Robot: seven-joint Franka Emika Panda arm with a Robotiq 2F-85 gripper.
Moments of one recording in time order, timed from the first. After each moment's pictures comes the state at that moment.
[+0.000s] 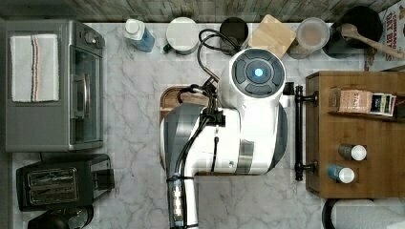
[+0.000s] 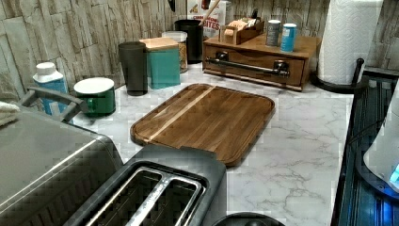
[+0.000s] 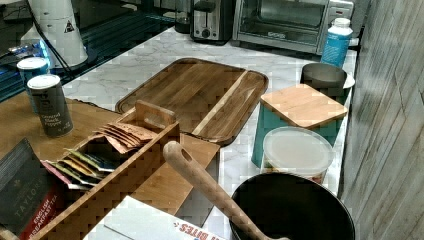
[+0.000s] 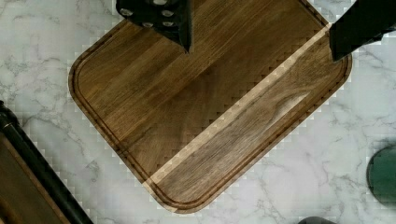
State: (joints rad) arm -0.01 0.01 -0.04 -1.88 0.03 0.26 -0.11
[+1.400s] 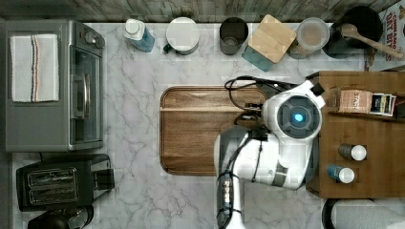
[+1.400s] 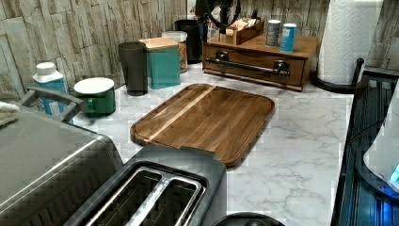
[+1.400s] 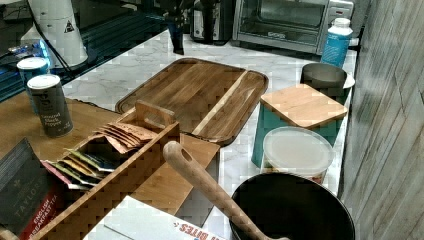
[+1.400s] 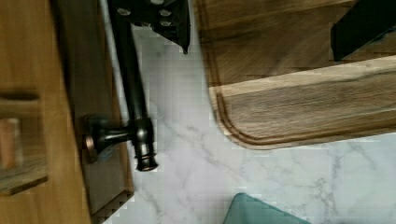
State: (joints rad) arm -0.15 0.01 -0.11 -2.19 -0.11 0.73 -0.81
